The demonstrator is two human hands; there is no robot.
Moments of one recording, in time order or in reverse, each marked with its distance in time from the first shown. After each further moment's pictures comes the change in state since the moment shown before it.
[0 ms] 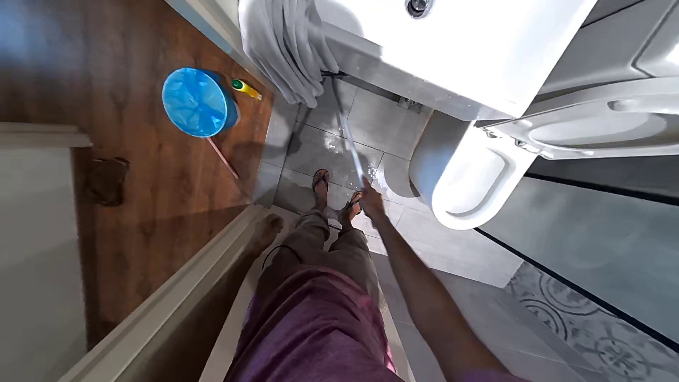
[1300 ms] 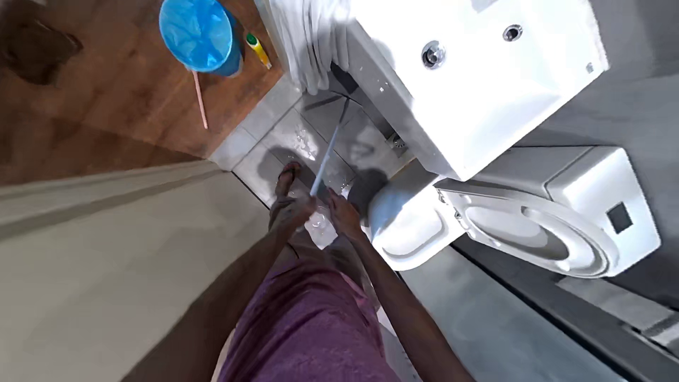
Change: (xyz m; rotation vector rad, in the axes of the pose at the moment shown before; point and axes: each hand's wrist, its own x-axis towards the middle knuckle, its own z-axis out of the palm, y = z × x) left_hand 0.057 0.178 0.221 -0.402 0.124 -0.079; right_hand -0.021 0.037 -0.099 -0.409 -0.227 -0.501
